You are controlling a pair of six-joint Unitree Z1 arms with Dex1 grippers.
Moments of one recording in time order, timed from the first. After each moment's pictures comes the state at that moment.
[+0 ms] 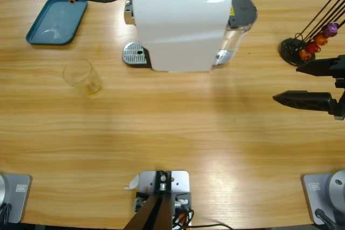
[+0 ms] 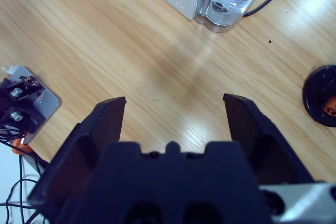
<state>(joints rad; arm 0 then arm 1) -0.27 1.79 -1.11 -0.08 -1.07 -0.76 0.74 1.13 -0.88 0.68 0.03 0.03</state>
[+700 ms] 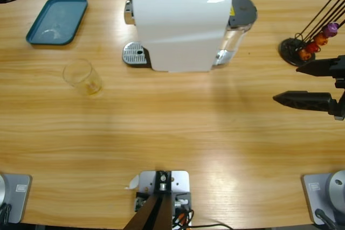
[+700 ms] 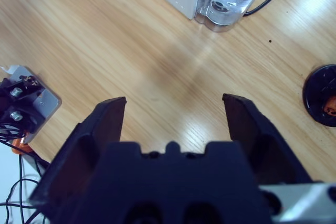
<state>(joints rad) -0.28 1.92 -1.11 -0.40 -1.09 -0.95 0.74 1.13 -0.88 0.68 0.03 0.03</state>
